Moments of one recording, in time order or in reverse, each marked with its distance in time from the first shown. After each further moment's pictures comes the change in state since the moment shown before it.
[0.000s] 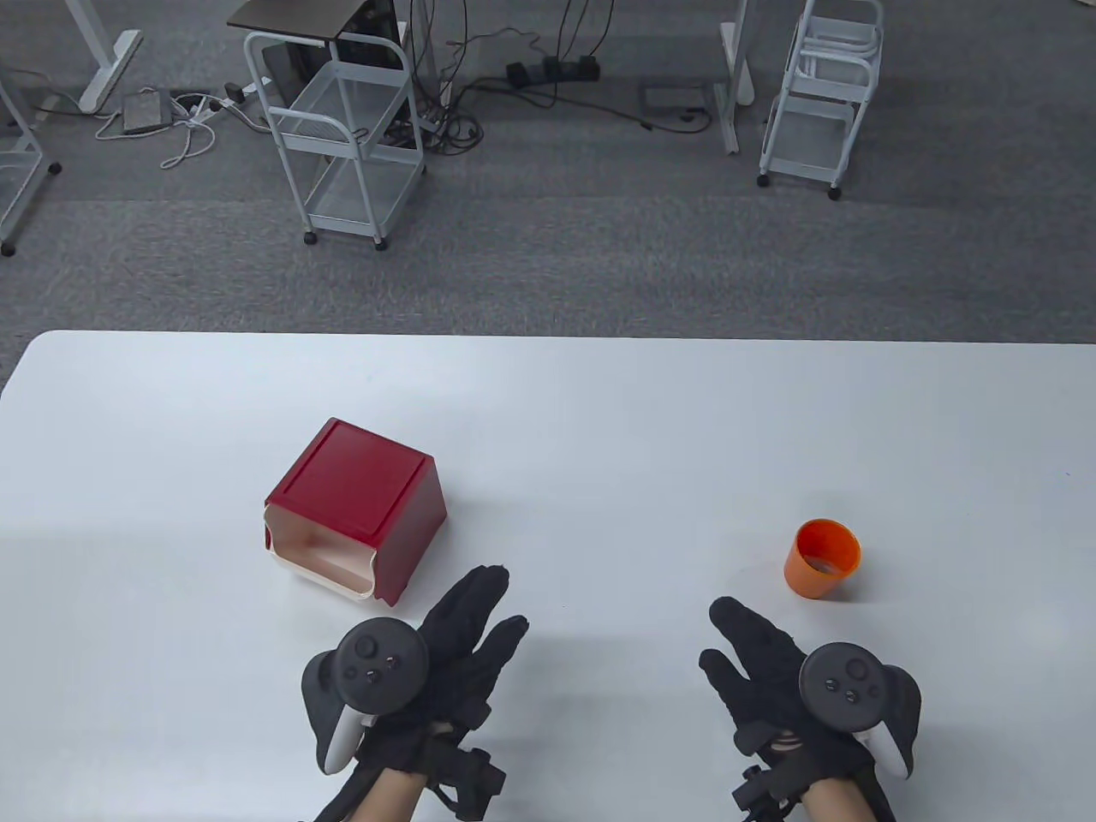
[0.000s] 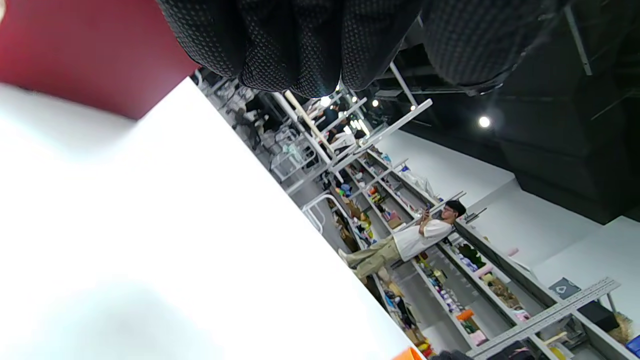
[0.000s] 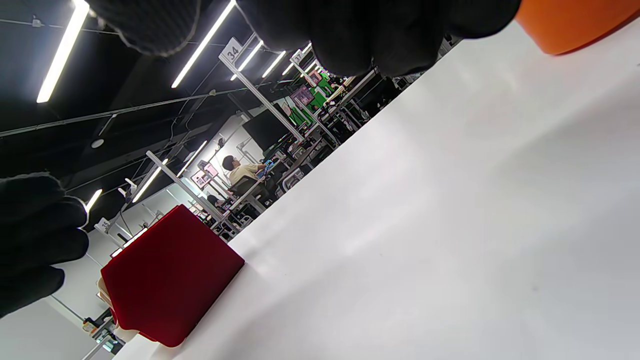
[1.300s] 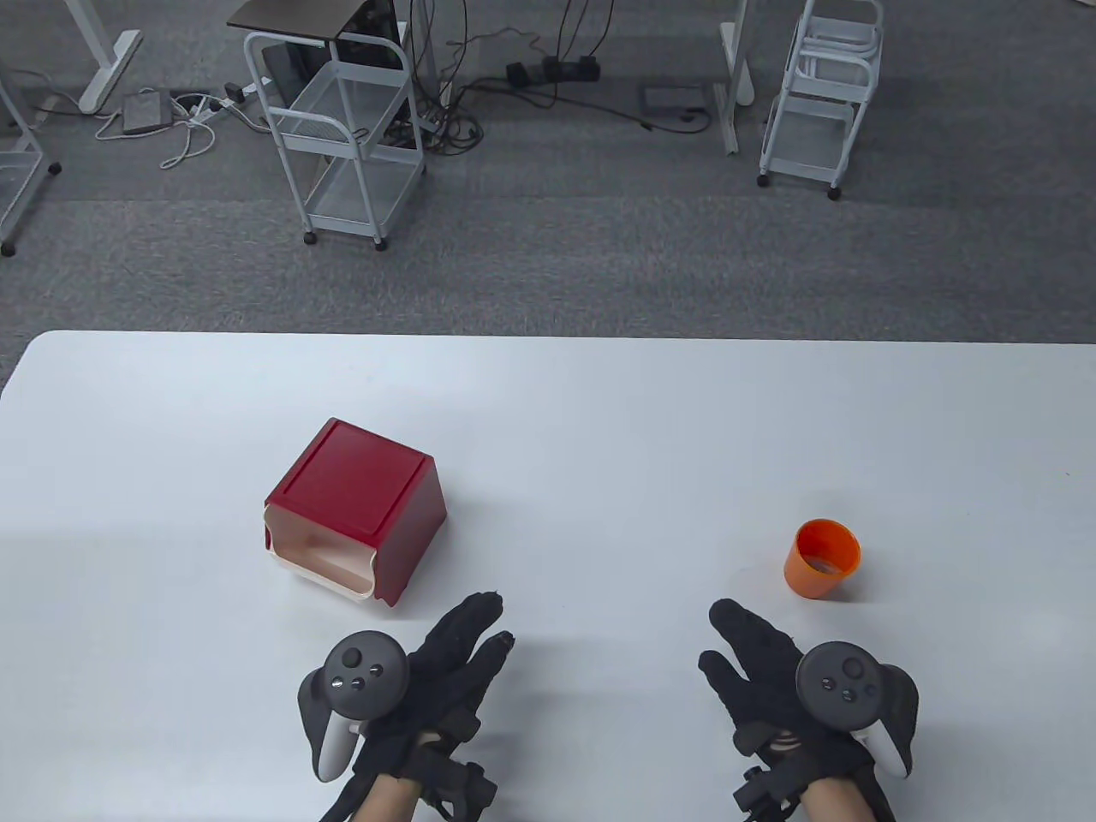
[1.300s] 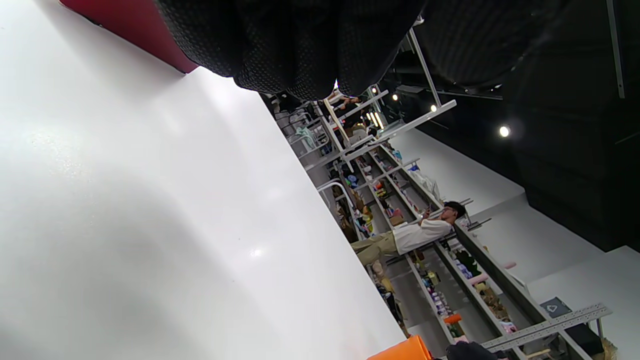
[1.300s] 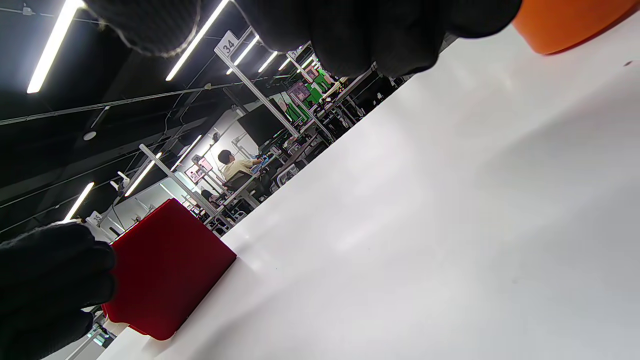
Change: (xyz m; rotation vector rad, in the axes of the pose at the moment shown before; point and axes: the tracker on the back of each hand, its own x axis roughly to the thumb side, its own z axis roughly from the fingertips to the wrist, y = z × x) left_hand -0.044 -0.012 0.001 -0.035 0.038 0.111; right_hand 0.000 0.001 -0.001 0.012 0.012 0.021
